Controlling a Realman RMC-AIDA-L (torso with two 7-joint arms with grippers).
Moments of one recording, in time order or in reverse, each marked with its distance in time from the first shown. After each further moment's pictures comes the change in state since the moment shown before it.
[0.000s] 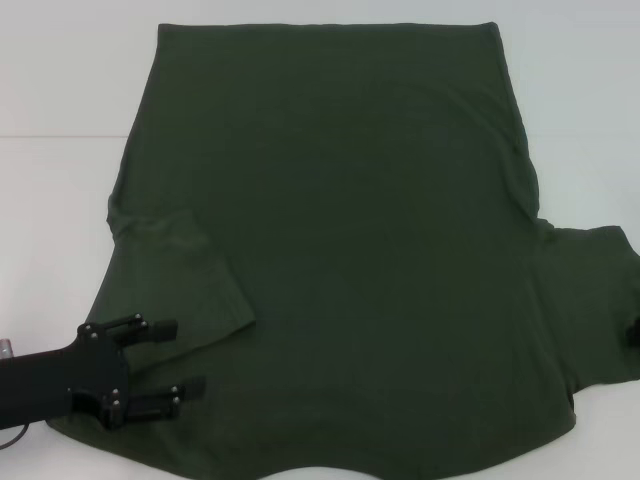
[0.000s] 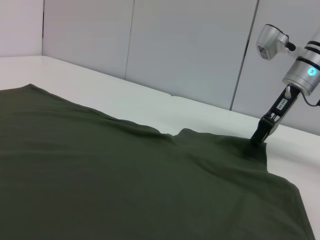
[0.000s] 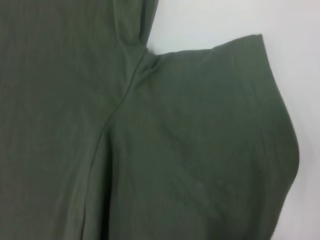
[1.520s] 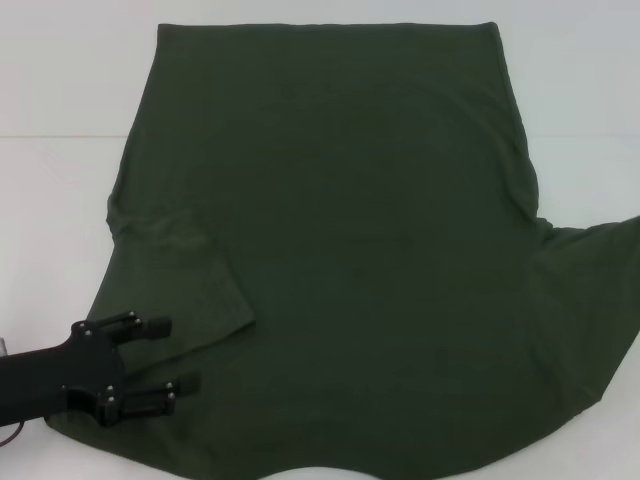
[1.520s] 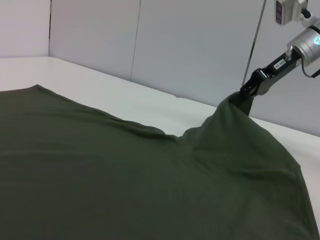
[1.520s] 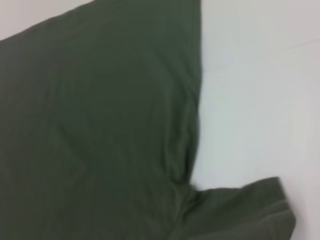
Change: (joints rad) left arm 0.005 0.003 -0.004 0.003 -0.008 -0.002 -0.009; right arm -0.069 -0.010 0.011 -0.207 0.302 -0.013 -0.038
